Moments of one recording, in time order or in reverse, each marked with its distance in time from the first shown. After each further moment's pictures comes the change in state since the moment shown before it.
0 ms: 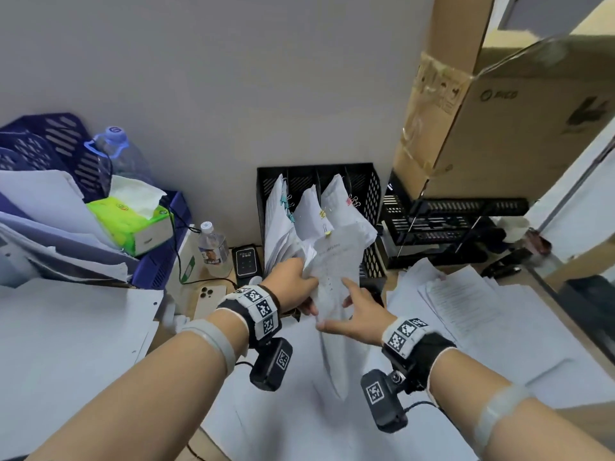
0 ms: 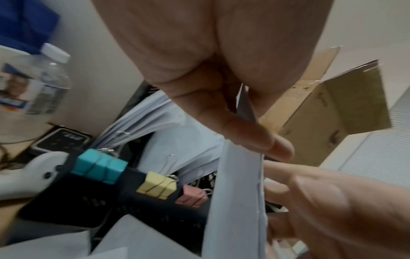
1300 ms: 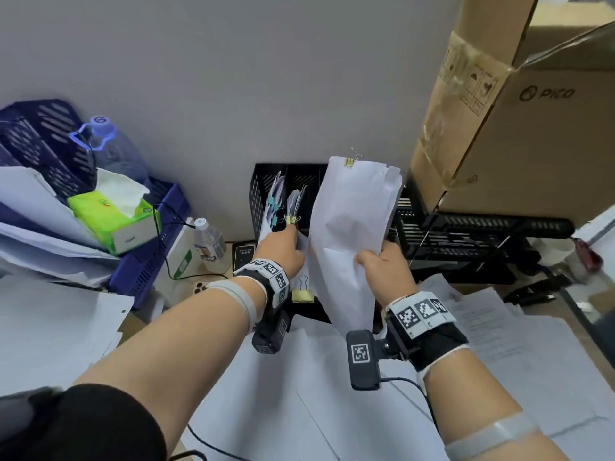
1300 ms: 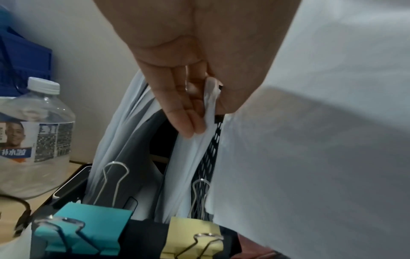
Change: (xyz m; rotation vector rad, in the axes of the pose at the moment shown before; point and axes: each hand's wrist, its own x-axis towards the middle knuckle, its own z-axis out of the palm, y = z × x) left_hand 0.107 0.011 -0.014 0.603 0.408 -0.120; right_hand 0.040 -0.041 -0.102 0.482 0.355 -0.181
